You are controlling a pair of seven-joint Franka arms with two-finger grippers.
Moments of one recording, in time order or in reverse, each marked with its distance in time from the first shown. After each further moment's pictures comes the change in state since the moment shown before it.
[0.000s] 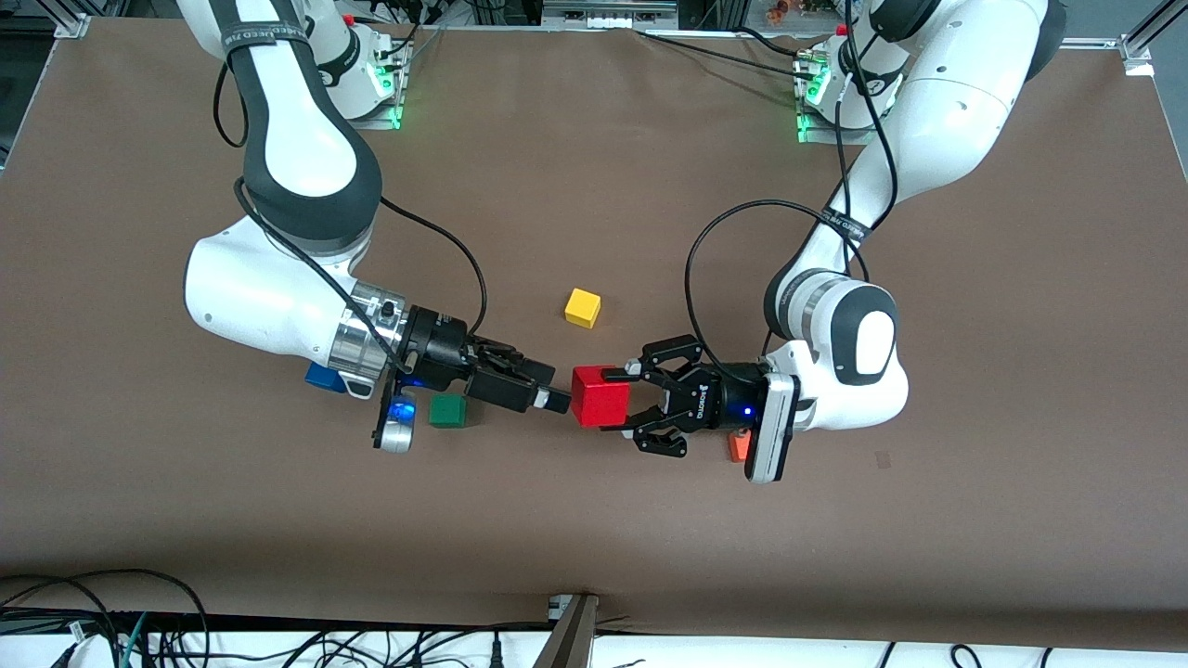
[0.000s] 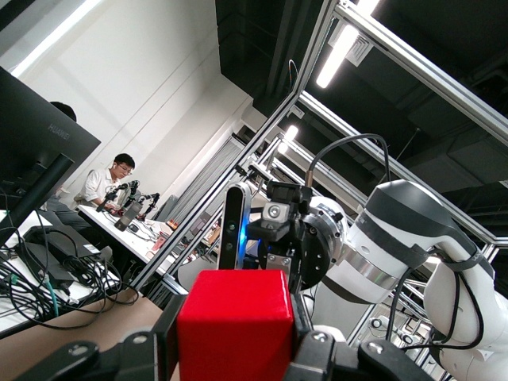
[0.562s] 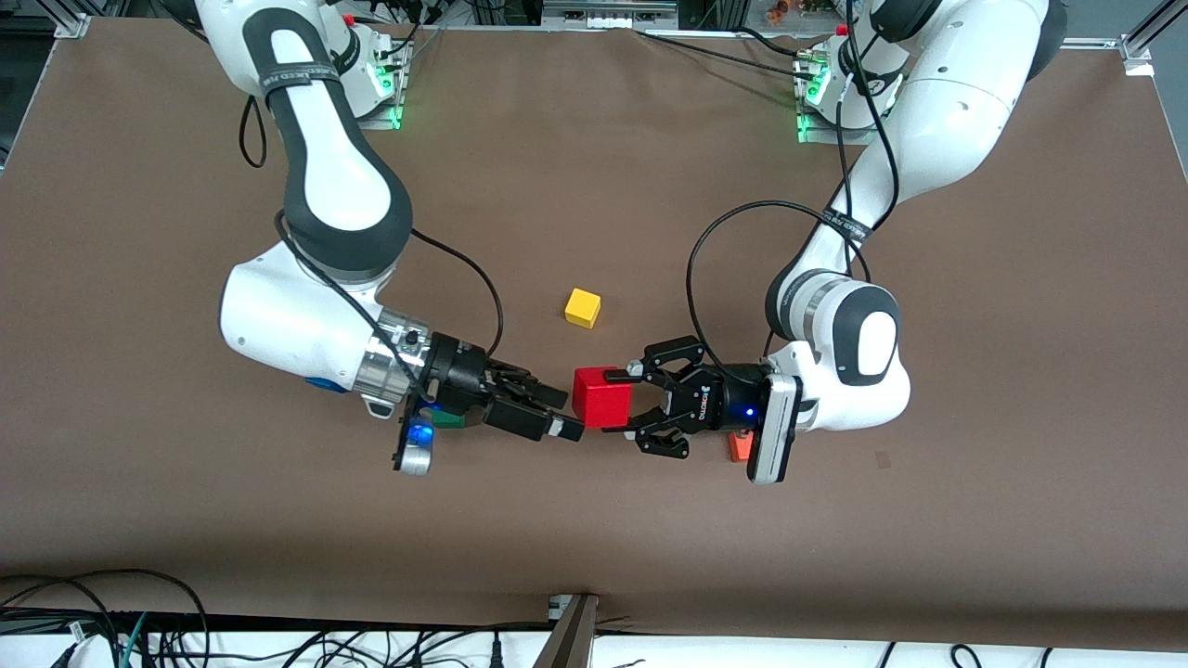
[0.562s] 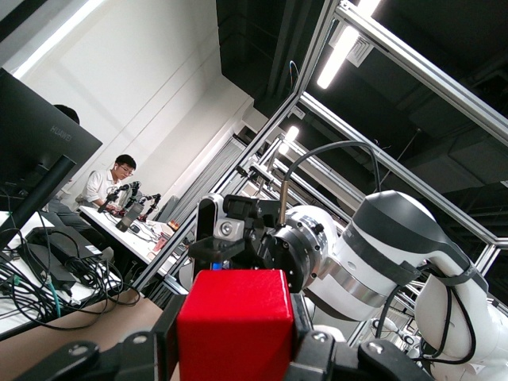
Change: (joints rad) left arm 0.003 0.000 0.001 0.001 0.000 0.000 0.000; right arm 0.016 0.104 0.001 0.102 0.000 0.047 0.037
